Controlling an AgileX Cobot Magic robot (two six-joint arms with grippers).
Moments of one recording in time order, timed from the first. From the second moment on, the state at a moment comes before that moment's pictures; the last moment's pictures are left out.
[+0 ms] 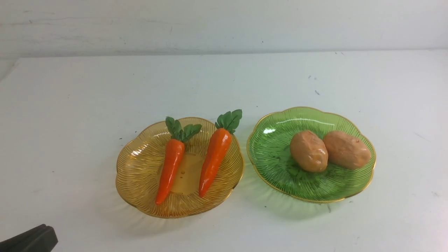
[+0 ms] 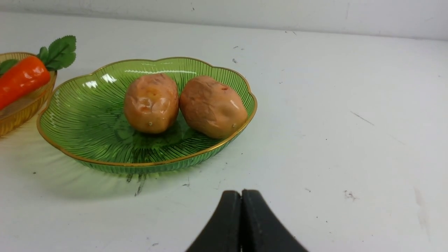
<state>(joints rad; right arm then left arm) 0.11 -0.01 0.02 0.07 0.40 -0.06 -0.35 0.14 -0.32 -0.25 0.51 0.04</state>
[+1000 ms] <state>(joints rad) 0.11 -0.01 0.02 0.07 0.40 -0.06 -0.03 -0.01 0.03 -0.02 0.38 0.05</state>
